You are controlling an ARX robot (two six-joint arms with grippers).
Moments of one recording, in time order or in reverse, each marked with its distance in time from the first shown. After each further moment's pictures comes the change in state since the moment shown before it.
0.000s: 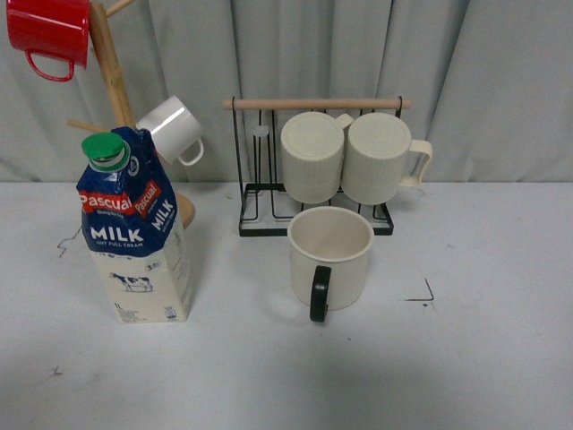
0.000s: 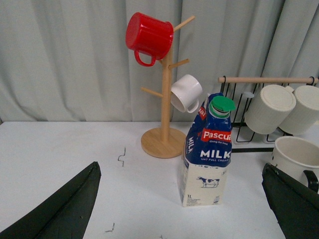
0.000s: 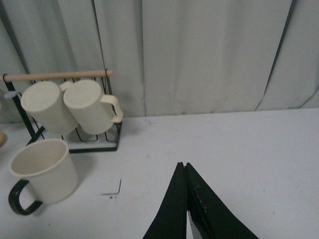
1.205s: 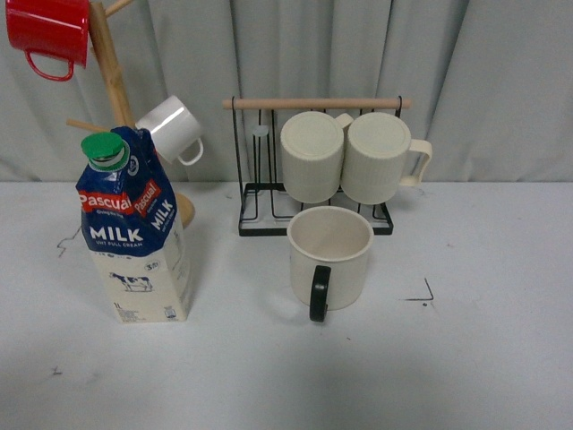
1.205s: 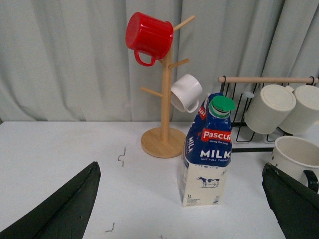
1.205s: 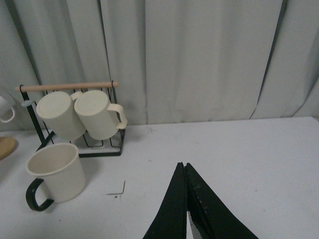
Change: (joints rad) left arm 0.000 0.000 0.000 0.000 0.000 0.000; right arm 0.000 -0.584 -0.010 -0.547 0.000 0.000
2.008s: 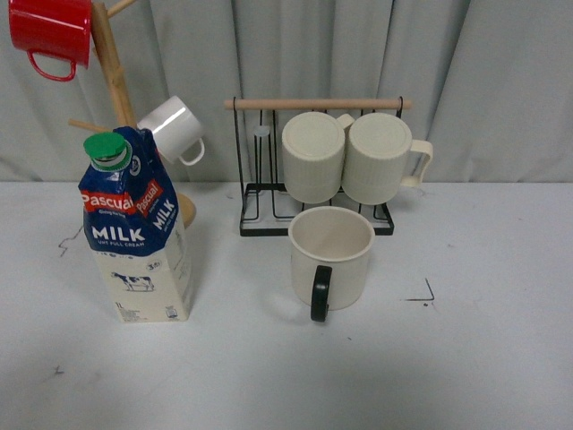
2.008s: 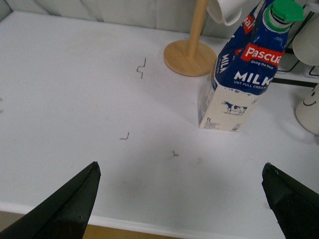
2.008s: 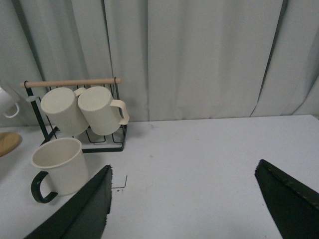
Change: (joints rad) left arm -0.117 0.311 0.183 -0.279 -0.233 -0.159; right arm 0.000 -0.164 0.000 -0.174 -0.002 -0.003
